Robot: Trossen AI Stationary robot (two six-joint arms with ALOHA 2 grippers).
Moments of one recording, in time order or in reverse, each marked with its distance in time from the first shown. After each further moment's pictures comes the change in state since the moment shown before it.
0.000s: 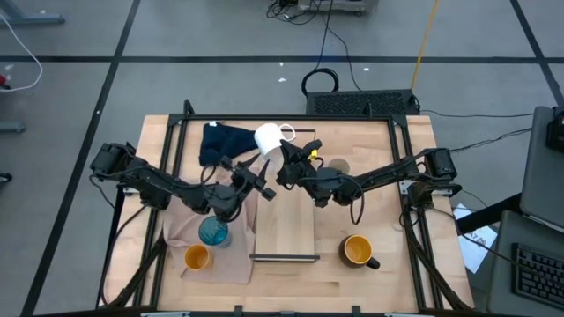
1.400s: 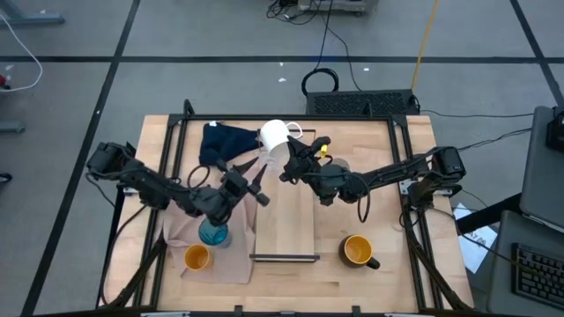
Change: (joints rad) left arm -0.051 -0.040 -0.069 0.210 0.045 0.017; right arm 0.005 -0.077 -0.008 -0.116 0.060 0.172
